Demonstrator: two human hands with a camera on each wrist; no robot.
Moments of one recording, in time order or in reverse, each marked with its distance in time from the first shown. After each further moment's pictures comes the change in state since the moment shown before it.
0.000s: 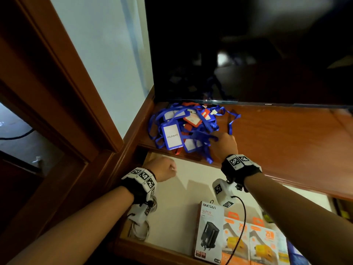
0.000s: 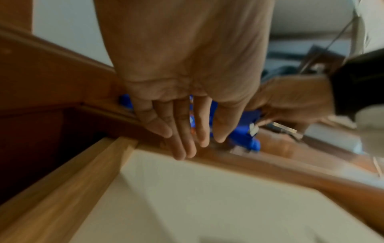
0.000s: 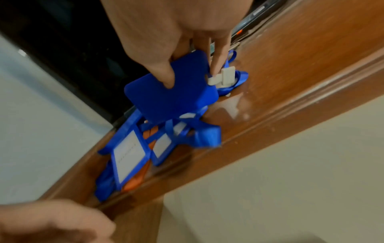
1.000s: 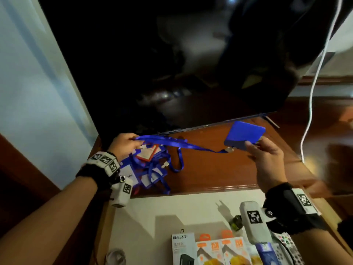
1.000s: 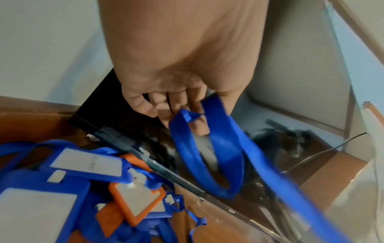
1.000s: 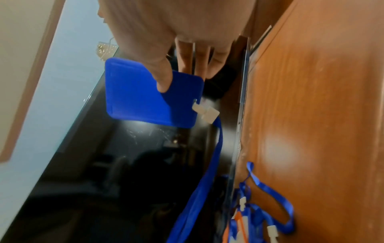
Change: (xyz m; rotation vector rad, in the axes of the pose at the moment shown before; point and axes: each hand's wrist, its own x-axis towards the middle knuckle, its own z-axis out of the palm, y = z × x) left_hand 0.066 0.103 -0.140 -0.576 0.363 0.133; right_hand -0.108 0.067 -0.187 0.972 0.640 0.021
